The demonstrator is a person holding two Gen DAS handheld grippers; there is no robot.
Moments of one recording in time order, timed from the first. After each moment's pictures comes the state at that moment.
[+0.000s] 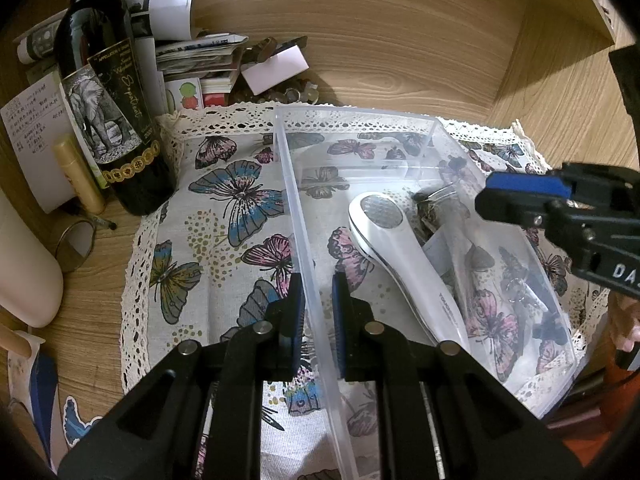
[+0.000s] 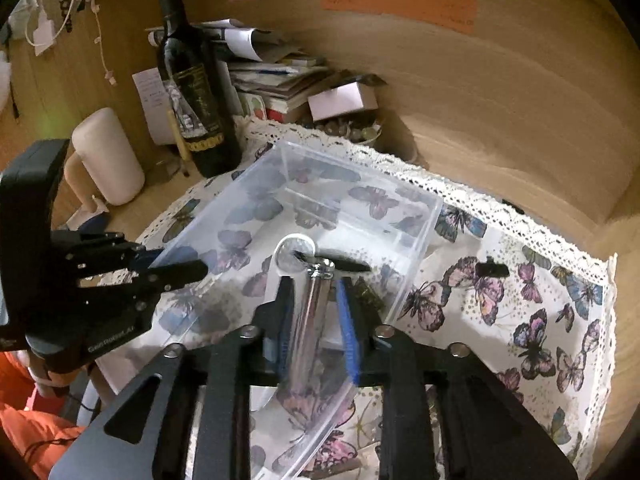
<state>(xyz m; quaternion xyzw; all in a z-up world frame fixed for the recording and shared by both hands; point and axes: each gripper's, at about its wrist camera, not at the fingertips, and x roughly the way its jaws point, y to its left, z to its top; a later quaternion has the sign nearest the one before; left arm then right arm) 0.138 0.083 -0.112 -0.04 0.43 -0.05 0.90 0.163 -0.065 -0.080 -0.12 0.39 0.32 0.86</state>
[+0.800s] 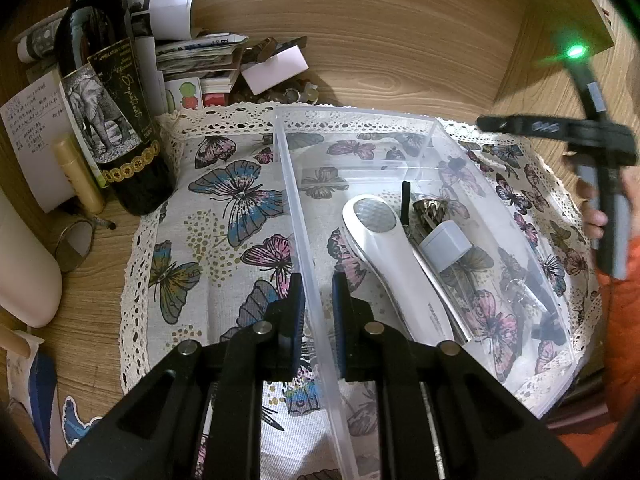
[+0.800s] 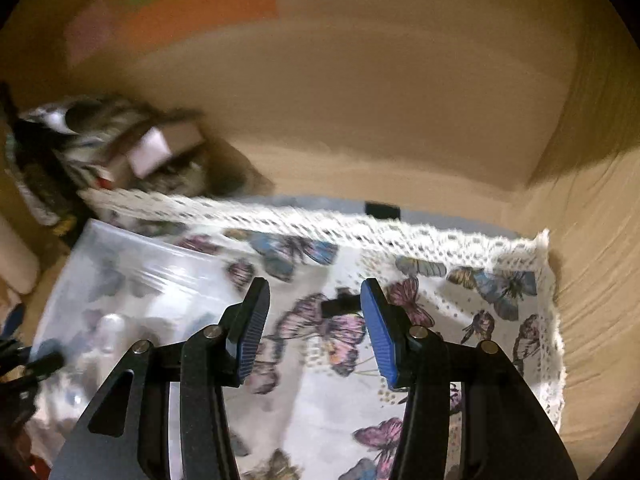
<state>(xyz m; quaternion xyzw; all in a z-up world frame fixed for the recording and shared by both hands) 0.138 0.083 -0.112 -0.04 0.43 -0.05 0.90 0.280 -0.150 -0.089 -0.06 0.41 0.16 0.90</state>
